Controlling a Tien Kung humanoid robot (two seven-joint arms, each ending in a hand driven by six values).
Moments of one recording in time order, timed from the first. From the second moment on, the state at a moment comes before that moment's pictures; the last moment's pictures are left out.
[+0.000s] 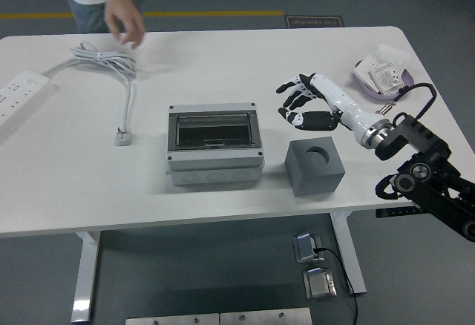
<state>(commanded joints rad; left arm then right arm) -0.17 0.29 -0.24 -0.18 0.44 -0.02 0.12 0.46 -0.54 0.85 1.50 -1.31 -0.17 -0.03</state>
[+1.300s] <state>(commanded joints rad) -0.10 0.29 -0.10 -0.18 0.21 0.00 0.07 0.07 -0.33 1.15 1.33 -0.60 -0.23 0.59</state>
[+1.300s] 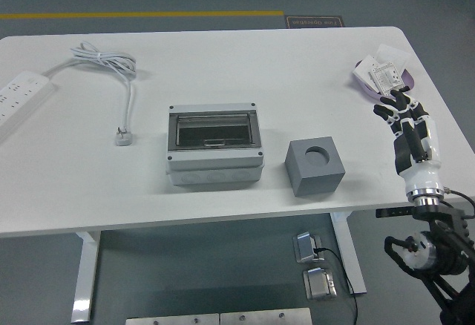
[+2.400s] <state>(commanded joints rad) 0.15 0.30 -0.60 -0.30 0.54 0.12 -0.04 0.06 -0.32 1.28 1.40 -1.12 -0.28 0.34</state>
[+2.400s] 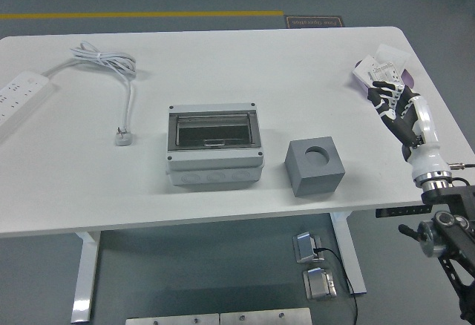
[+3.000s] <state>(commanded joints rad) 0.10 0.27 -0.33 -0.21 0.30 0.12 -0.06 0.06 -0.32 1.27 1.37 -1.04 -0.29 0.39</state>
